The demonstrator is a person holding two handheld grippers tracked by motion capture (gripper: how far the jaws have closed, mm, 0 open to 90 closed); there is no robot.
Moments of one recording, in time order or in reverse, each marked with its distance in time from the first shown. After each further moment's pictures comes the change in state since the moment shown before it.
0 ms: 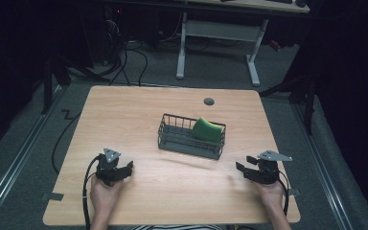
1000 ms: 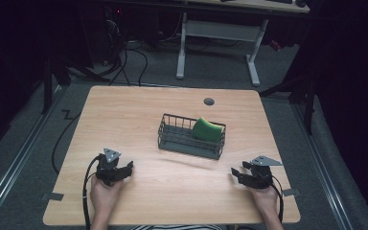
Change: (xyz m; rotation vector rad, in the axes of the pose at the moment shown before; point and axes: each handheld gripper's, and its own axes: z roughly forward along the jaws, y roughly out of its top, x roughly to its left) left arm 0.000 0.000 0.000 -0.001 0.000 0.001; right arm 0.011 -0.018 0.017 0.054 -0.030 -0.030
